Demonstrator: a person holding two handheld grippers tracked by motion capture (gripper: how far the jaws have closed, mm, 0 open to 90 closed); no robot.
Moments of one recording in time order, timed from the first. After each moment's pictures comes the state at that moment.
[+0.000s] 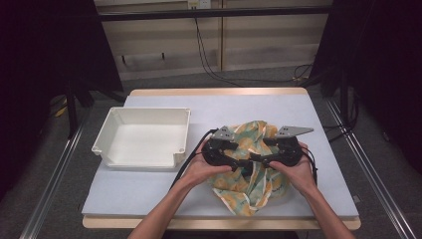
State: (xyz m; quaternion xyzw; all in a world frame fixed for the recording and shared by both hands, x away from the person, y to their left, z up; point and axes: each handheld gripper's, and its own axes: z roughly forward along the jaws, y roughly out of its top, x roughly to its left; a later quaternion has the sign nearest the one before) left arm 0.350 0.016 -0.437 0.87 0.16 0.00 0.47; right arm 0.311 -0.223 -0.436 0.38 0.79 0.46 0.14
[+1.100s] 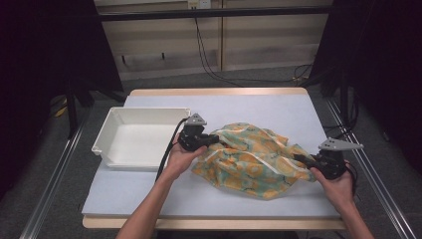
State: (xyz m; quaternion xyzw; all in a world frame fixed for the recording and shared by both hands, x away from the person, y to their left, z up) left arm 0.386 0.080 -0.426 0.84 0.27 0.05 0.47; right arm 0.260 -0.323 -0.447 0.46 0.75 0.44 0.19
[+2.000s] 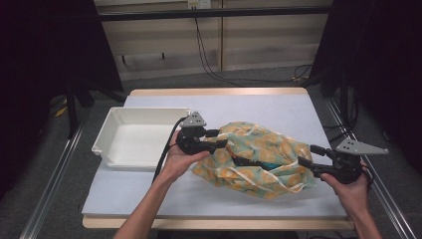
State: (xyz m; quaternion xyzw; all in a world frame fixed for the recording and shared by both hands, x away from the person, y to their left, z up) left arm 0.354 0.078 -0.388 0.83 0.22 0.06 0.51; right arm 0.233 -0.328 -0.411 0.43 0.73 0.49 0.21
